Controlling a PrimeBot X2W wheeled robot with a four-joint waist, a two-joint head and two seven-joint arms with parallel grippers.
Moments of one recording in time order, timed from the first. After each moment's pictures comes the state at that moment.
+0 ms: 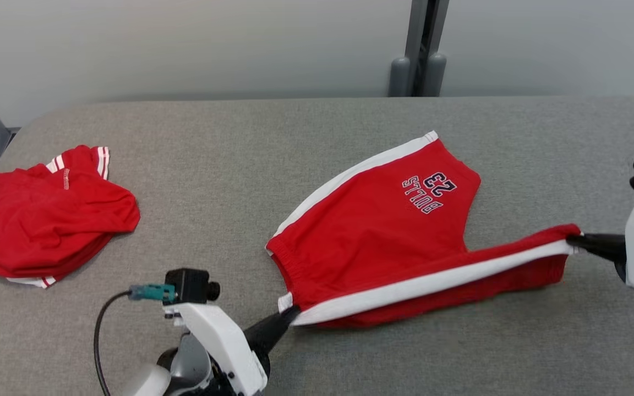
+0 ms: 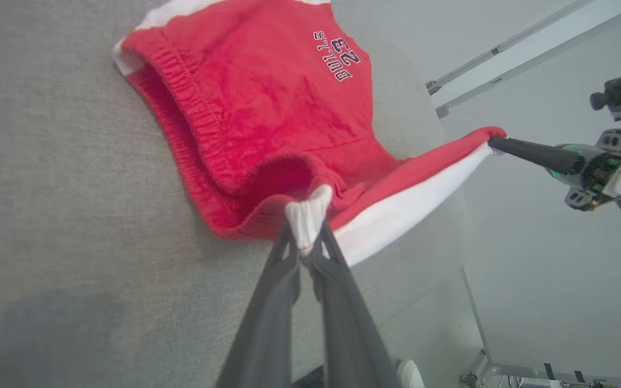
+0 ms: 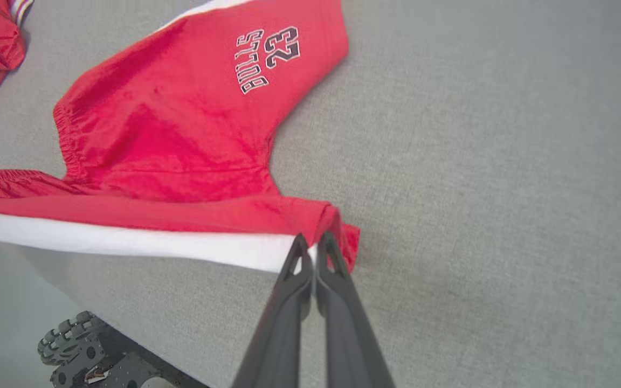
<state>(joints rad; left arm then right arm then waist) -0.20 0.32 -0.63 0.05 -1.21 0.12 0.35 -0.81 -0.87 1.07 0.39 1.39 0.13 0.51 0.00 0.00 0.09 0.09</state>
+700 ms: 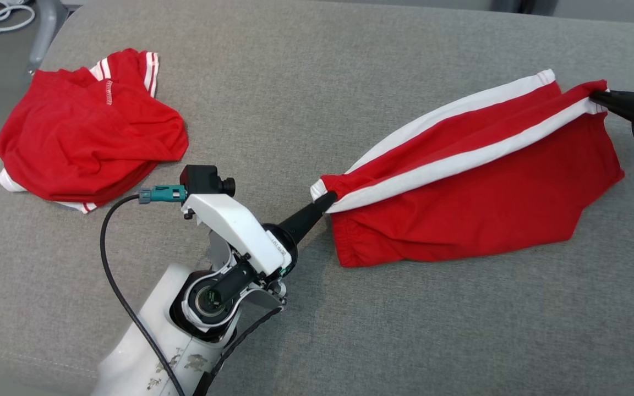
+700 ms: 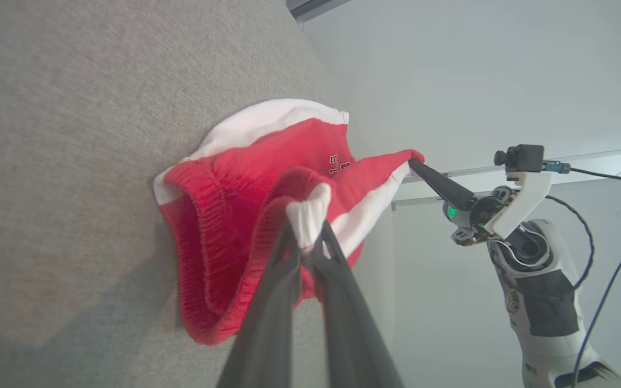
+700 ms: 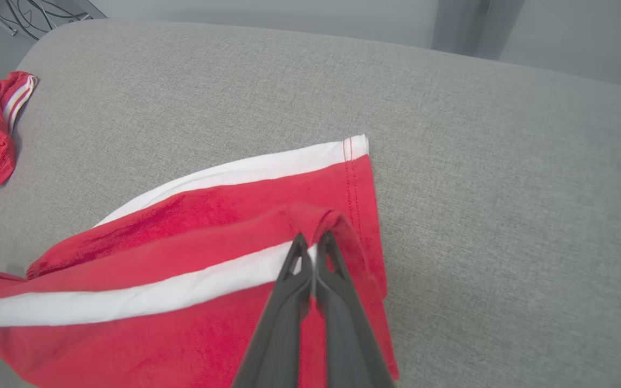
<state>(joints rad) -0.48 0.11 -0.50 0.24 -1.44 0.07 0.42 -1.14 -0.70 0.96 0.65 1.28 0.13 0.56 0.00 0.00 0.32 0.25</state>
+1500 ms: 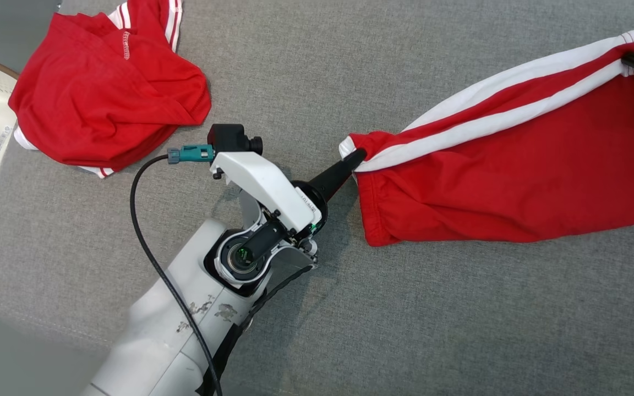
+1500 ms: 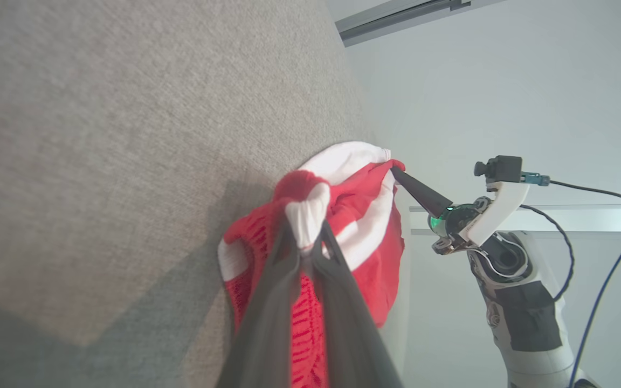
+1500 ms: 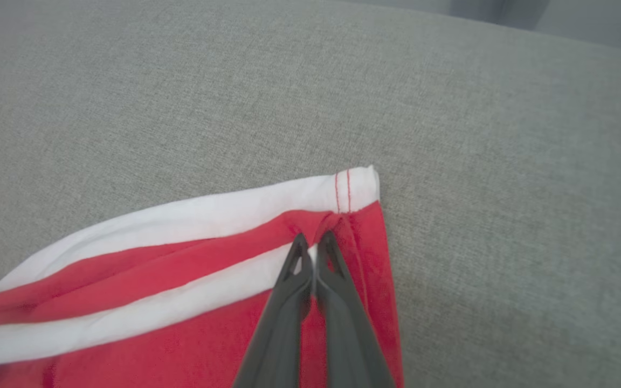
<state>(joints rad) -0.70 0.05 -0.63 0.47 -1.59 -0.02 0.30 -1.26 -0.65 0.97 0.84 1.19 0.13 0.54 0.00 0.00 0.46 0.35</state>
